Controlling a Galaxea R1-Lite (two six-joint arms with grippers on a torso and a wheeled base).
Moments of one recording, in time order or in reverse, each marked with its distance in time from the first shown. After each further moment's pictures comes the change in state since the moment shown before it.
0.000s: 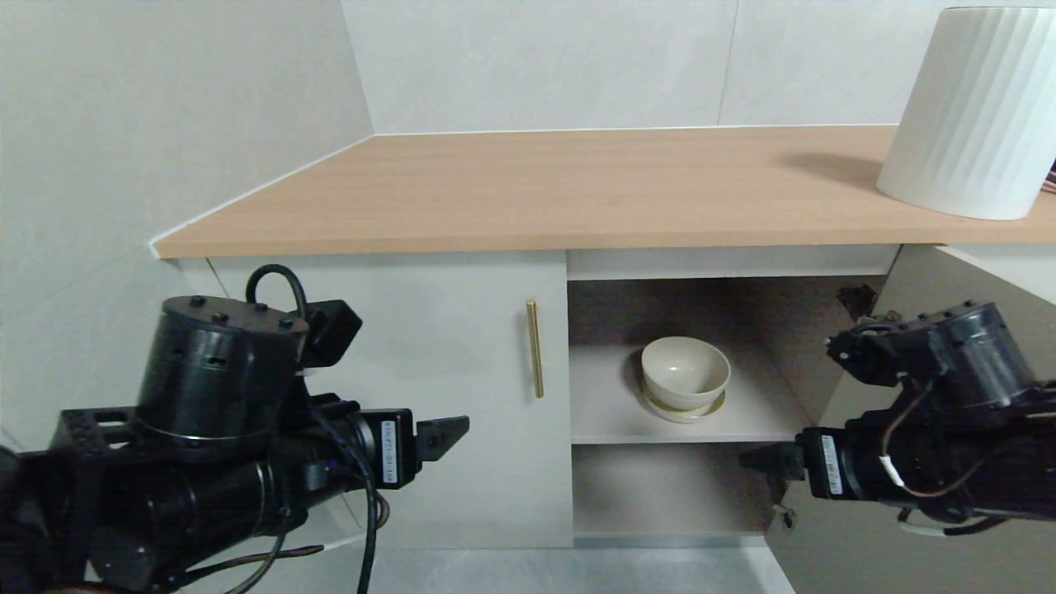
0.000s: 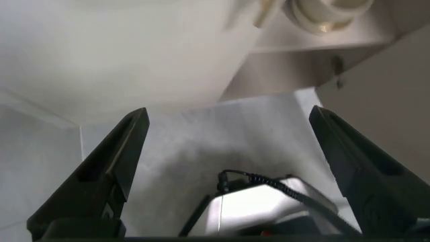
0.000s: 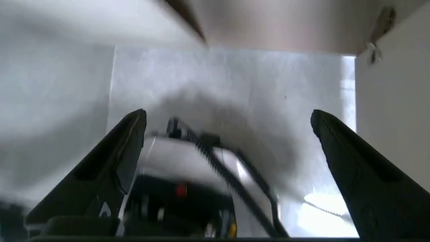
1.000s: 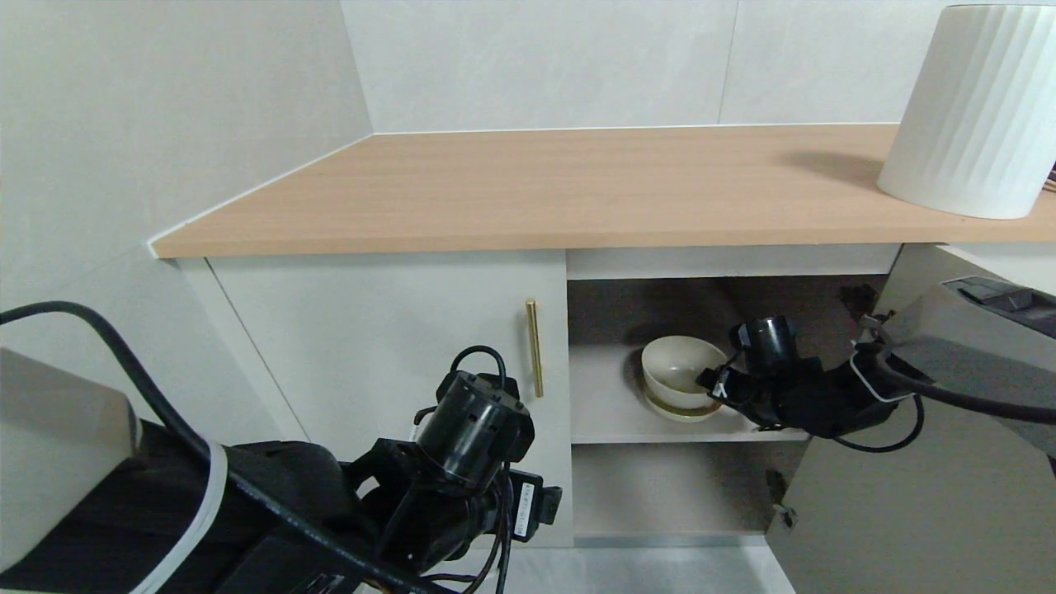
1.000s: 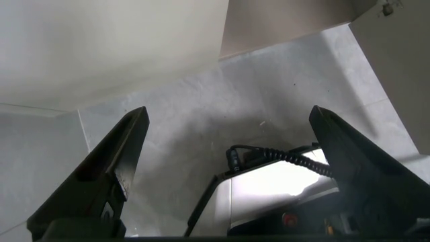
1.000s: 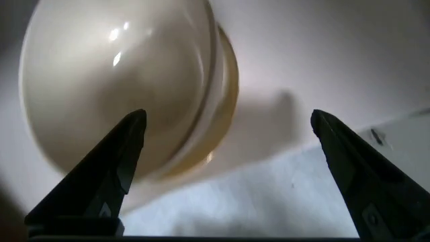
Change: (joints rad) left arm -0.172 0.420 -0.105 -0.069 0.082 0.019; right arm -0.211 0.819 -0.477 -0.414 -0.220 0.253
